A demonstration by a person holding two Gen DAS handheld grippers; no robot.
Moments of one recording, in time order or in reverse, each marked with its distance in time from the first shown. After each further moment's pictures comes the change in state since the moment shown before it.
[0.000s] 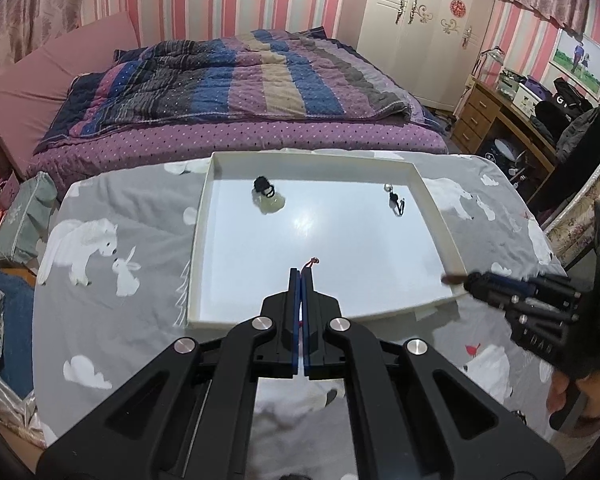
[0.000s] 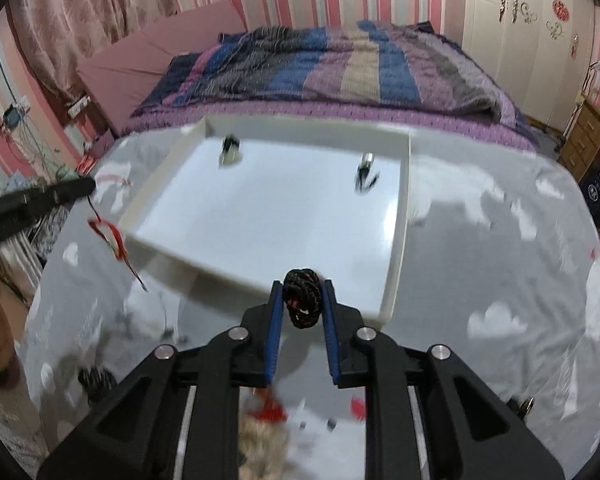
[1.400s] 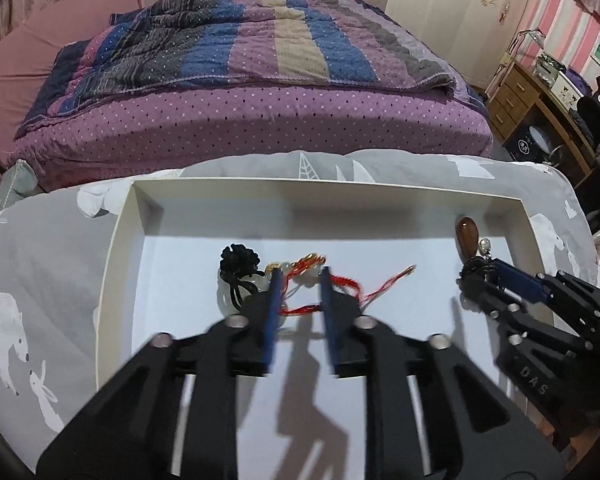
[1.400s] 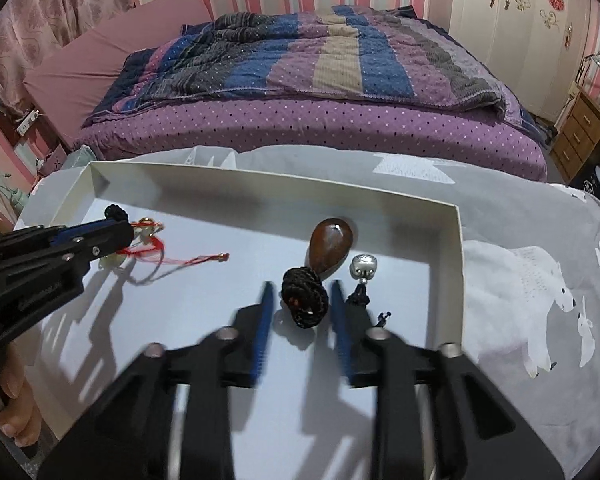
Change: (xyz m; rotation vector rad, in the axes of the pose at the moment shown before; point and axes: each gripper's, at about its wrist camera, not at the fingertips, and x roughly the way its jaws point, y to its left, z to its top) left arm 0.201 0.005 0.092 -0.046 0.146 0.060; right arm 0.170 -0.031 0.108 0.056 0.049 -0.082
